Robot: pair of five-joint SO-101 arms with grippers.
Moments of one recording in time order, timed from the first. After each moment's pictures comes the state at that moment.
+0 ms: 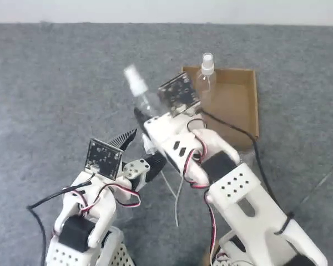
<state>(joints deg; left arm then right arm) 15.5 -98.5 79.7 53.3 2.6 -39.5 -37.0 43.9 26.5 -1.5</state>
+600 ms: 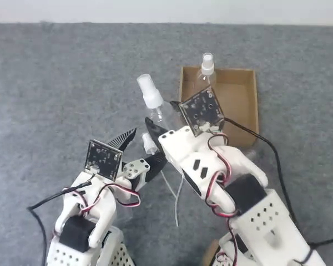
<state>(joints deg) 15.3 -99.4 80.6 53.0 2.2 -39.6 -55.5 43.9 41.8 -1.4</state>
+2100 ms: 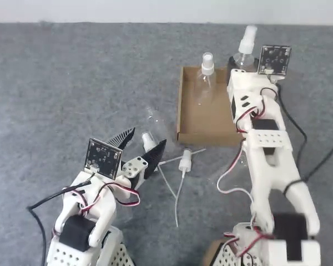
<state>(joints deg) 14.8 -98.9 80.7 52.6 2.2 -3.2 -12.0 39.1 -1.8 -5.1</state>
